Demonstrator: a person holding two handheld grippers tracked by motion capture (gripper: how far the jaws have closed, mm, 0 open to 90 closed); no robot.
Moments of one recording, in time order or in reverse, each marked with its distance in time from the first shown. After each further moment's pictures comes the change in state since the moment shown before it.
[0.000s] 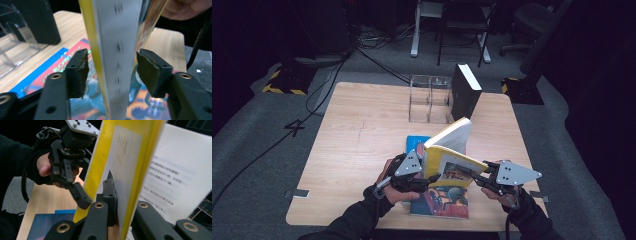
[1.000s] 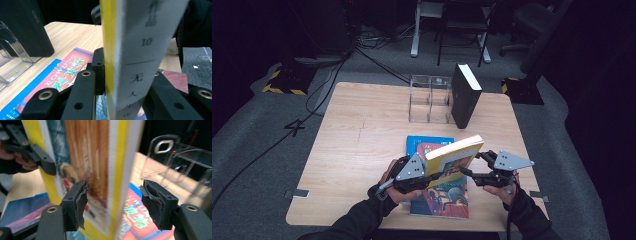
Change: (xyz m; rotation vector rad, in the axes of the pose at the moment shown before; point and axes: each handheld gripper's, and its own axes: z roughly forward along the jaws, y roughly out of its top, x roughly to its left) left arm -0.005 0.000 0.000 -0.036 -0.056 0.068; right arm -0.026 -0.051 0.008 0.125 -0.070 0.223
